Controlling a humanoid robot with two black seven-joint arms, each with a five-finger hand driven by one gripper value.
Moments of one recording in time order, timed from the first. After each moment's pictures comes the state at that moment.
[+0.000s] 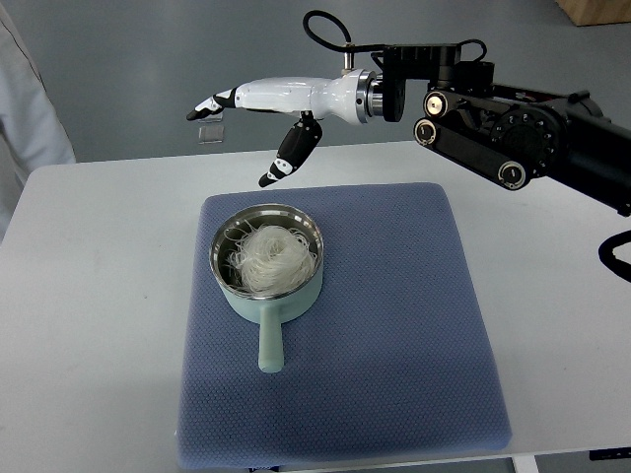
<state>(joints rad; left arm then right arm) -0.01 0.00 -0.04 -0.16 0.01 -0.01 0.17 1.31 -0.16 0.35 0.82 -1.32 0.28 0.47</state>
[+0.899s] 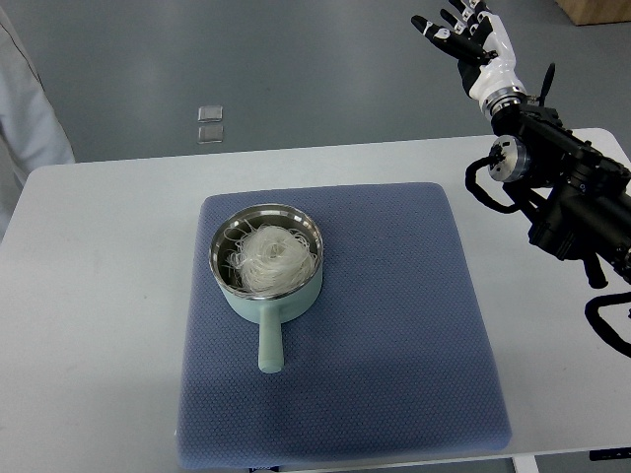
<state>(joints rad) -0.01 0.00 -0.04 -0.16 0.01 -0.01 0.17 1.04 -0.11 0.61 0.44 -0.08 -0.04 0.47</state>
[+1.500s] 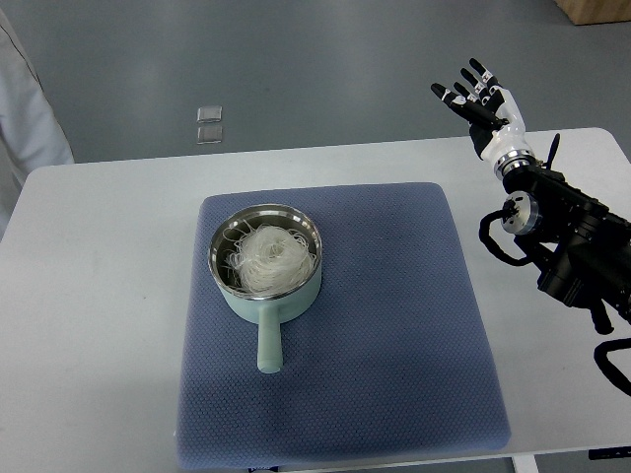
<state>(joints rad) -0.01 0.00 -0.04 -0.16 0.01 -0.01 0.17 0.90 -0.12 0.60 0.42 -0.04 0.03 0.47</state>
